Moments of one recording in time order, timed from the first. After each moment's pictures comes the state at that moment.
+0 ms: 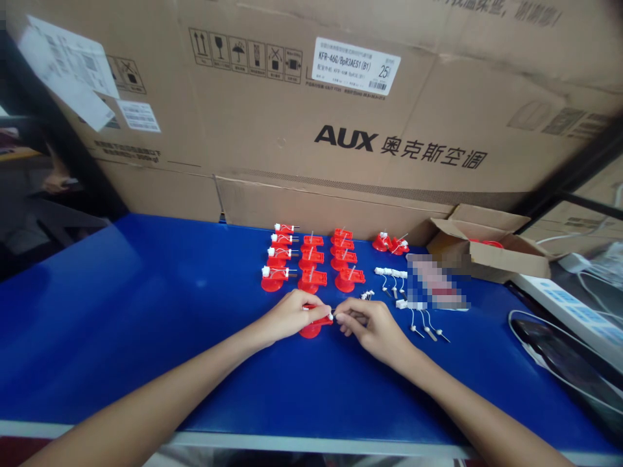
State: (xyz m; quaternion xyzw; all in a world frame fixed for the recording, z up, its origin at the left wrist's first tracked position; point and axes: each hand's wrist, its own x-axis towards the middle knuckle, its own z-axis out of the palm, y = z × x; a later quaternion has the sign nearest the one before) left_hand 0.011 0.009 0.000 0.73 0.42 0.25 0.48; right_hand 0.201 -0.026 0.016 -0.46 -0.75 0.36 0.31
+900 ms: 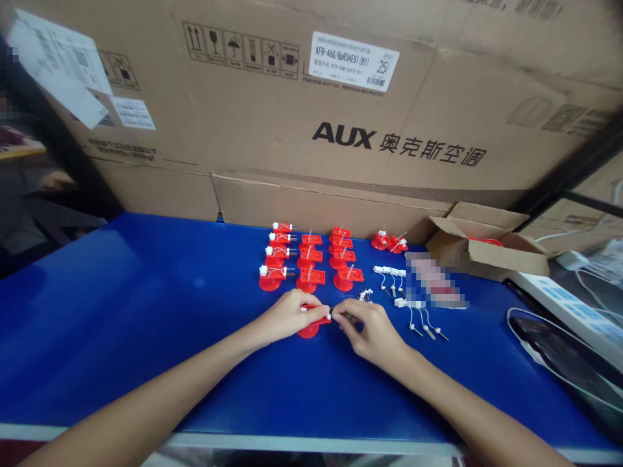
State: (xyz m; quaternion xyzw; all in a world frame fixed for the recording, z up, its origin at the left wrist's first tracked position) left_hand 0.010 0.011 0.000 0.76 0.41 0.24 0.45; right_hand 0.197 -0.029 0.017 -0.42 -0.83 0.17 0.31
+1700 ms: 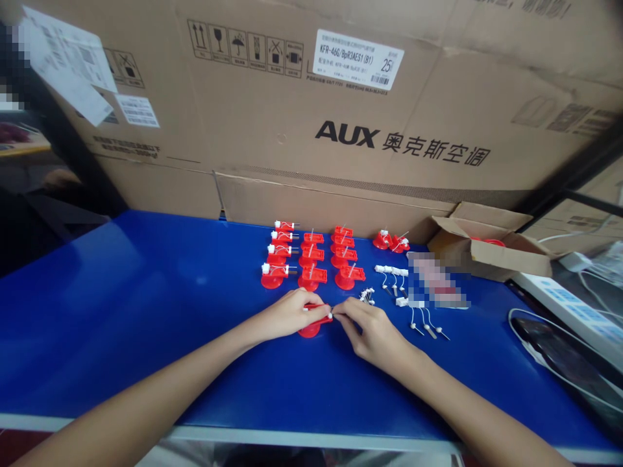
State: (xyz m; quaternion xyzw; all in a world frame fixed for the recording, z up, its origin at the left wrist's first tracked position) left_hand 0.008 0.011 0.001 0.79 0.39 0.21 0.43; right_hand 0.203 -0.033 0.012 -0.40 -0.88 0.12 0.24
